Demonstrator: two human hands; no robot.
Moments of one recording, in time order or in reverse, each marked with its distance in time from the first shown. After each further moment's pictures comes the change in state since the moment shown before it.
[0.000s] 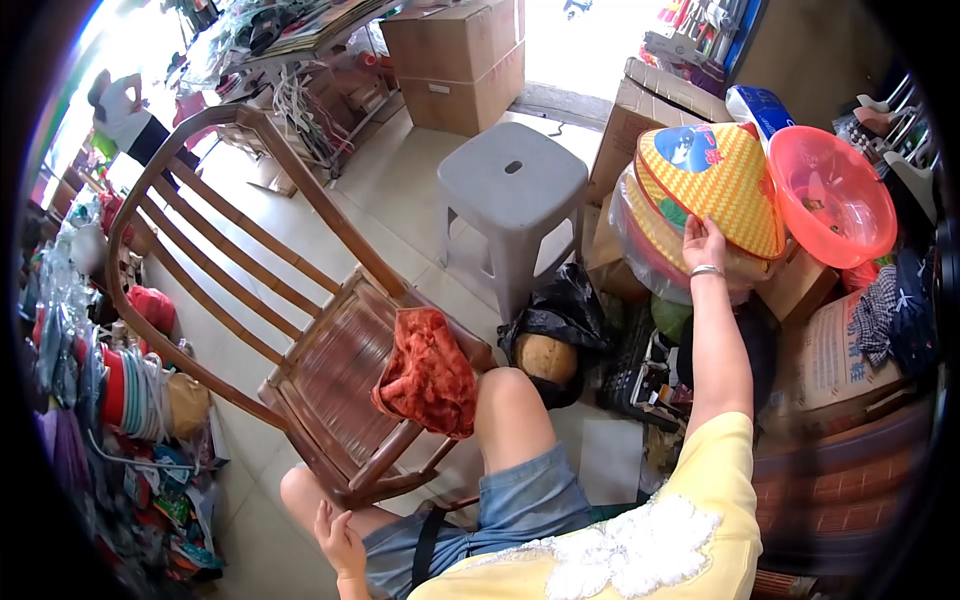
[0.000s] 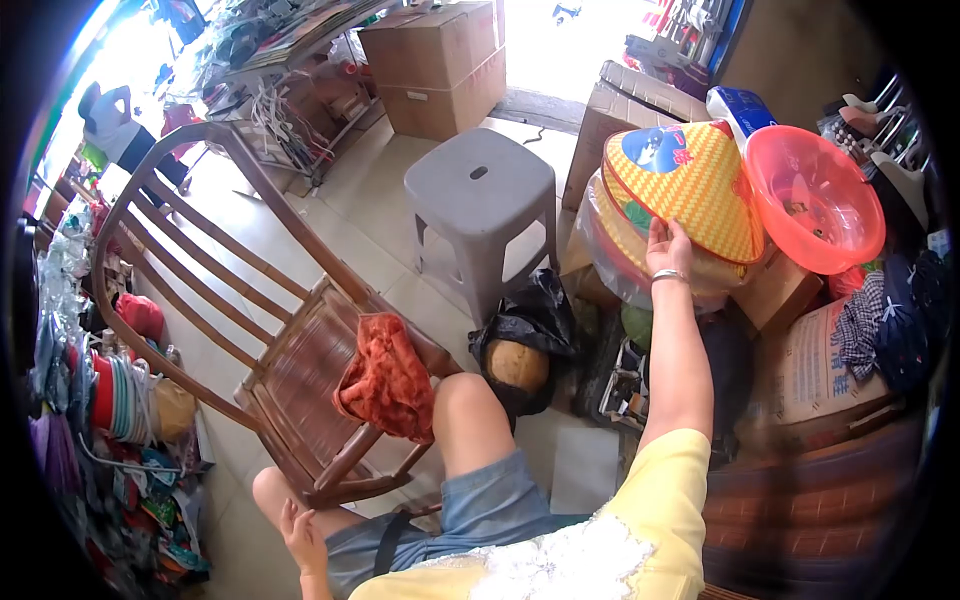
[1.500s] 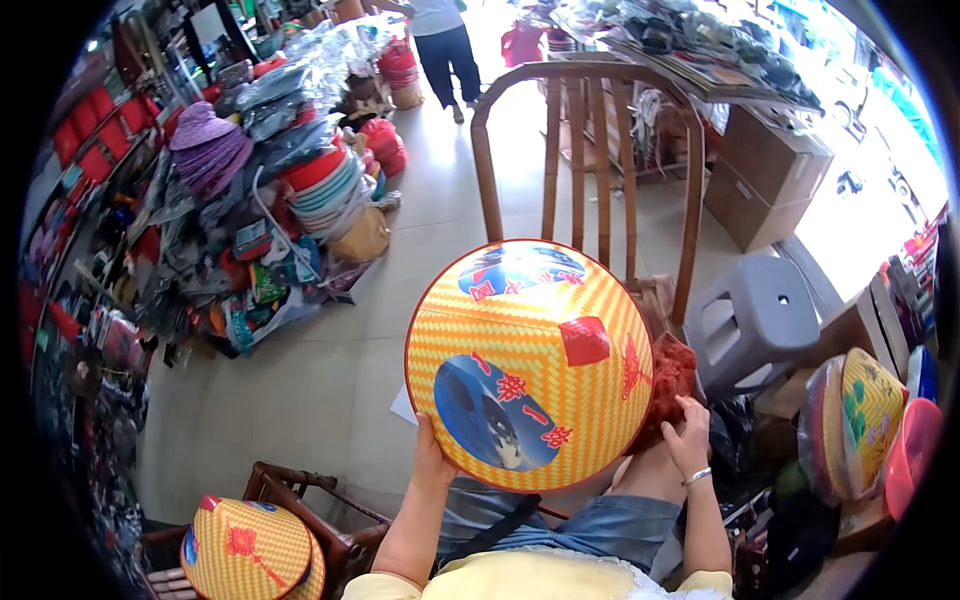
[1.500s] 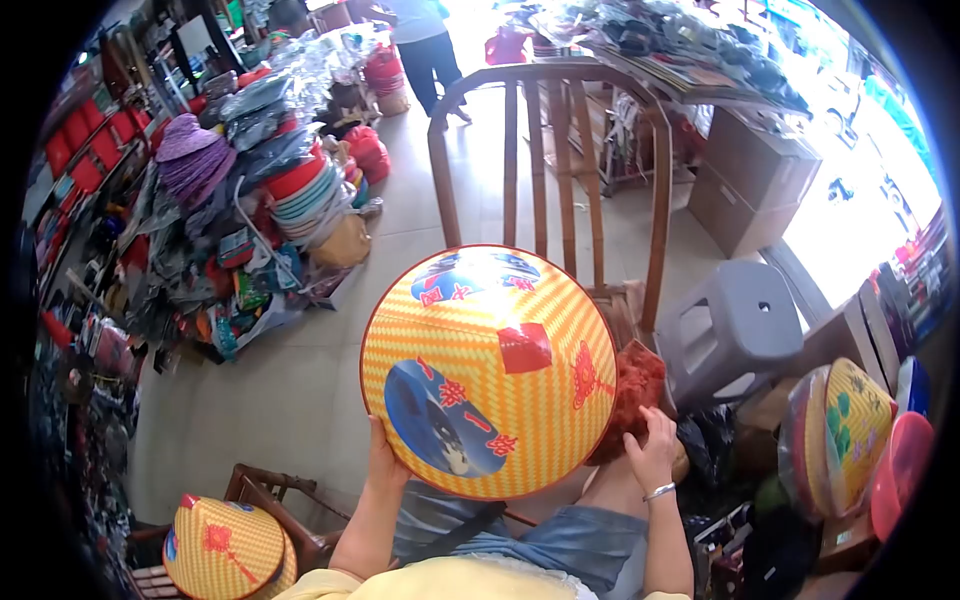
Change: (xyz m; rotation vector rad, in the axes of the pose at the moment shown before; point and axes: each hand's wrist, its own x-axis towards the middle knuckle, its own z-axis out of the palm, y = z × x) left_hand -0.007 -0.036 -0.029 -2.001 0.445 -0.539; right_hand -0.378 0.217 -0.017 -1.580 -1.458 -0.526
